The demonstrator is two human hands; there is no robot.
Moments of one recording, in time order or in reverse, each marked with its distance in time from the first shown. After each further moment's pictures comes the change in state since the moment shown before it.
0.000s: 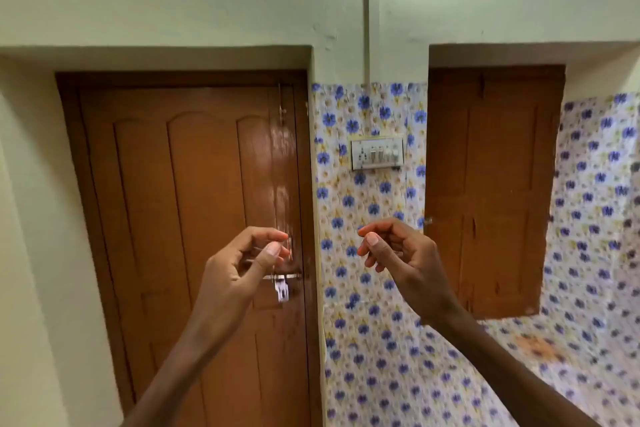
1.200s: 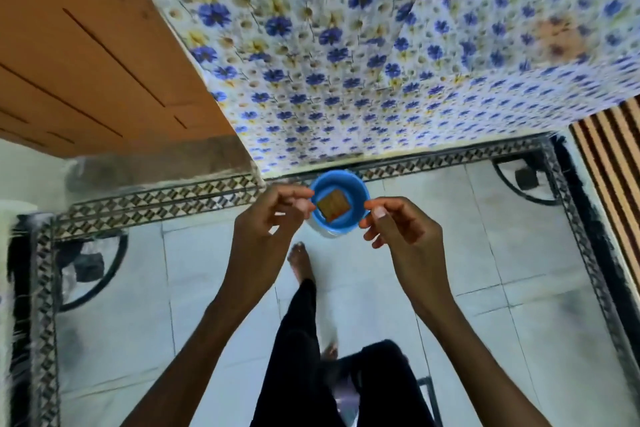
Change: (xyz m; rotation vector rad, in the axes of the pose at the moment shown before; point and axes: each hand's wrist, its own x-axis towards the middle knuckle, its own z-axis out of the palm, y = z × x) left_hand -0.132 -0.374 0.398 -0.301 -0.275 -1.089; right_hand -0.200 0.463 -0.041 -0.019 0.136 1.244
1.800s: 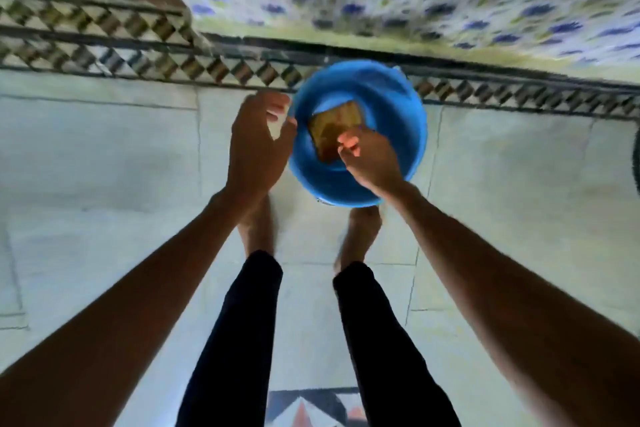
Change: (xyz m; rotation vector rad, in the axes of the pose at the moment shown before) left_hand 0.264 -0.542 0.142 0.314 0.271 -0.190; right_hand 0.375 0.570 0.088 -0.972 -0.504 0.078
